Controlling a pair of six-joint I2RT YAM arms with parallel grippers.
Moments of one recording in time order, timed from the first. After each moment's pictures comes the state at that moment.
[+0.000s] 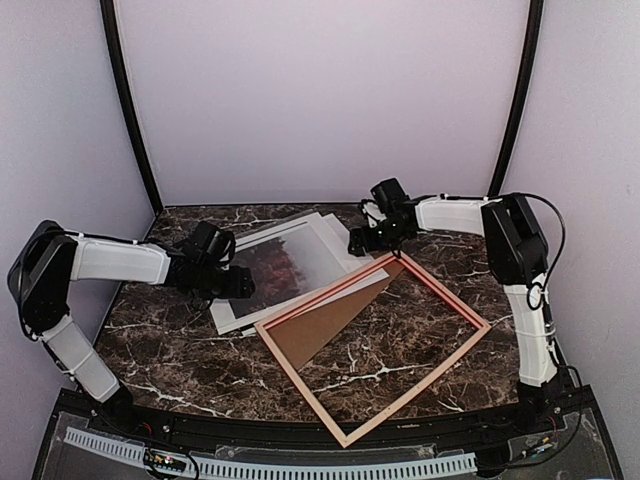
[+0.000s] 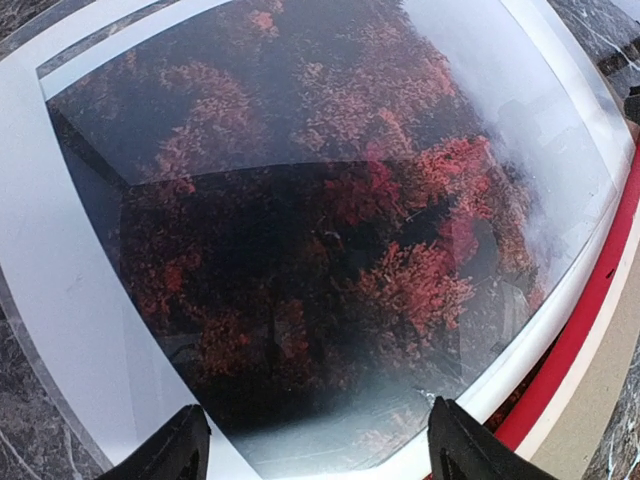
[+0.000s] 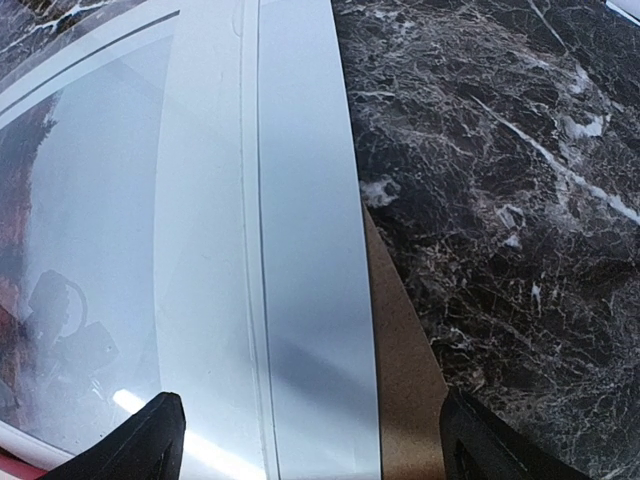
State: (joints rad) left arm -0.53 1.61 0.88 -0.22 -0.07 -0.50; right arm 0.51 2.27 1.77 -0.43 -0.13 0.17
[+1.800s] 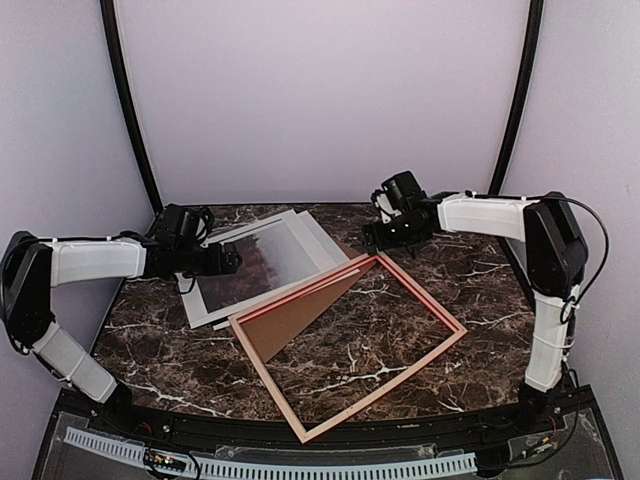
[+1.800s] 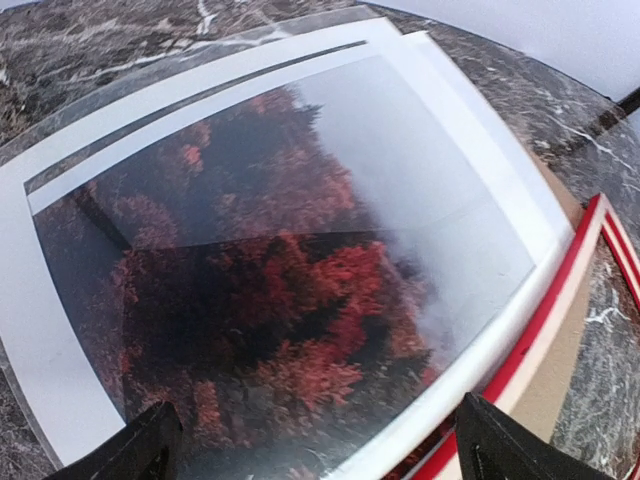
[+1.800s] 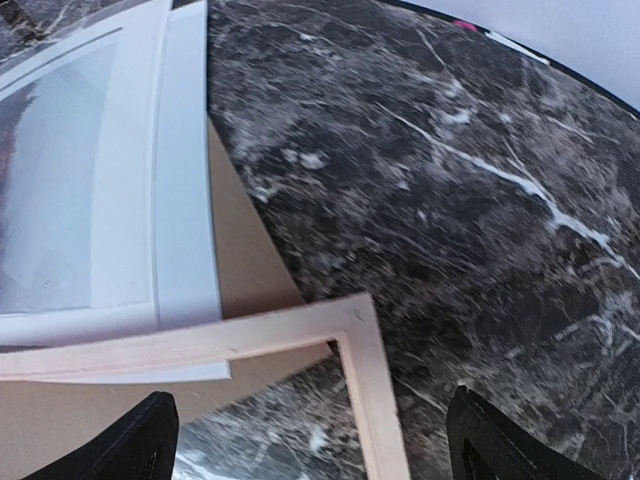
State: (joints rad) left arm -0.38 1.52 0.87 -0.13 0.00 -0.40; right arm 0.57 2.00 1.53 -0.41 0.07 0.16
